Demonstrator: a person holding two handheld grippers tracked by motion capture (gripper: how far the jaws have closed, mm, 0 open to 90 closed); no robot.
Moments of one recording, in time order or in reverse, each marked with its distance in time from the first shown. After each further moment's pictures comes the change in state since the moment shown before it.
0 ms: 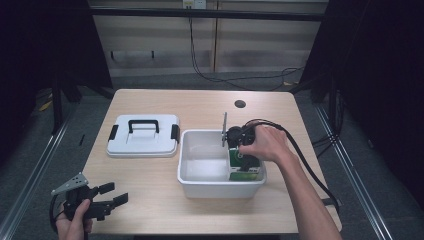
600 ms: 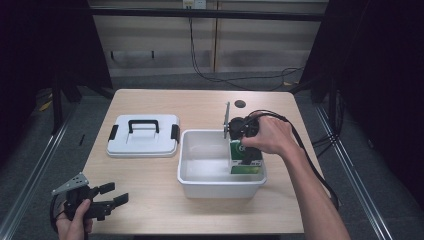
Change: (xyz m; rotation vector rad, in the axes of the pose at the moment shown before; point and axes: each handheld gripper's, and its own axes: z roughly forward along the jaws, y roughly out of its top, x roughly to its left) left arm 0.000 0.000 0.001 0.003 -0.001 0.002; right arm 0.003 -0.002 -0.035 -0.021 -0.017 0.000
